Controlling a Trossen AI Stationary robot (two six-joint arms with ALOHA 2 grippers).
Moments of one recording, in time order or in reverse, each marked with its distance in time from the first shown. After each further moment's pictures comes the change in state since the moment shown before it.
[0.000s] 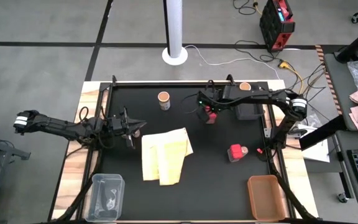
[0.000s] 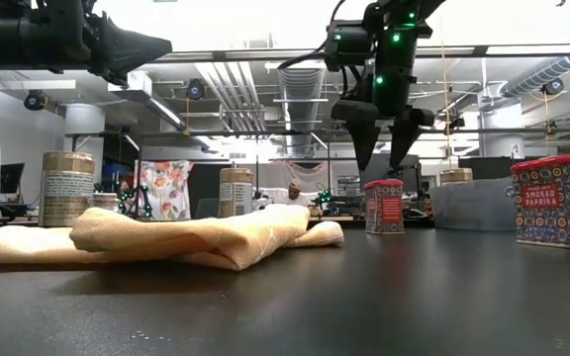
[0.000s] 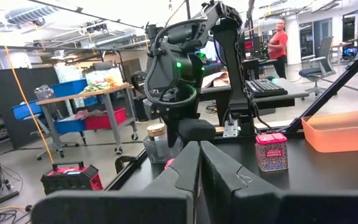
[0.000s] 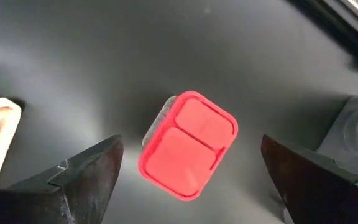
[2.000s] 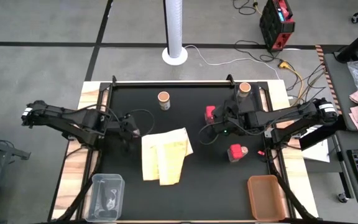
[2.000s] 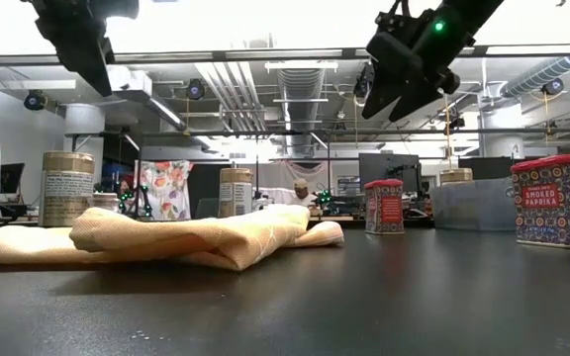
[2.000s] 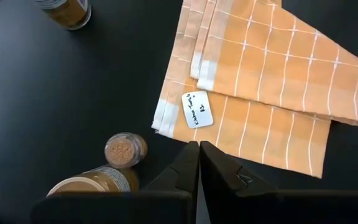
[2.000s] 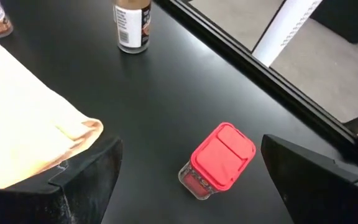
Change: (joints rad) left arm -0.098 0.408 0.847 -1.730 0.079 -0.753; right arm 0.362 -0.376 -0.383 0.424 0.386 -0.068
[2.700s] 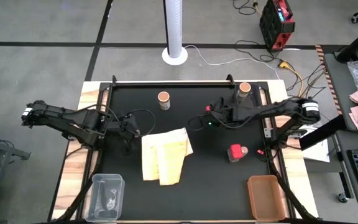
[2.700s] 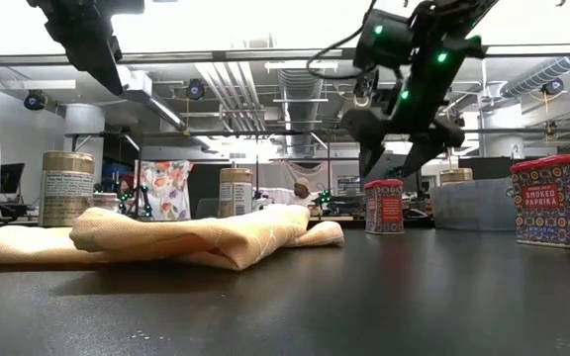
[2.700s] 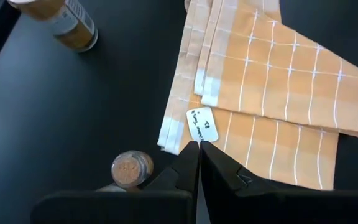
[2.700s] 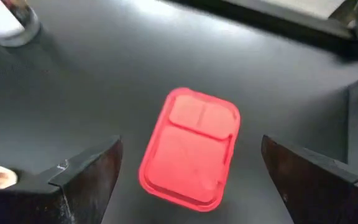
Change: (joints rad) left arm 0.000 -0.001 -0.010 0.061 -0.053 0.053; right arm -0.189 0.240 -0.009 0.009 -0.033 0.399
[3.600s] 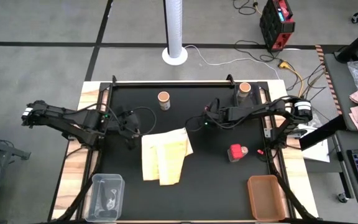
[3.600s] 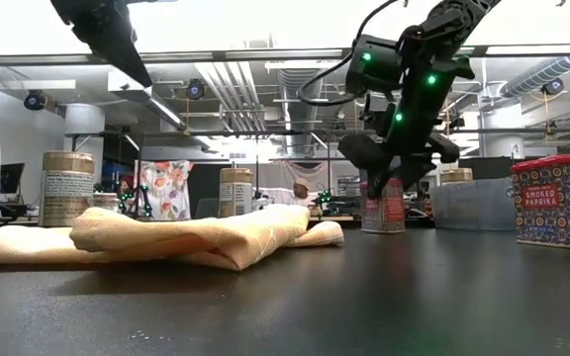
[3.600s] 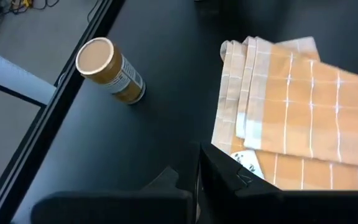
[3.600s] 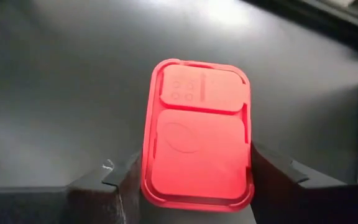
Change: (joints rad) left arm -0.001 0.008 -0.002 0.110 -0.211 0.147; right arm -0.012 0.069 0.000 0.033 -0.032 -0.080
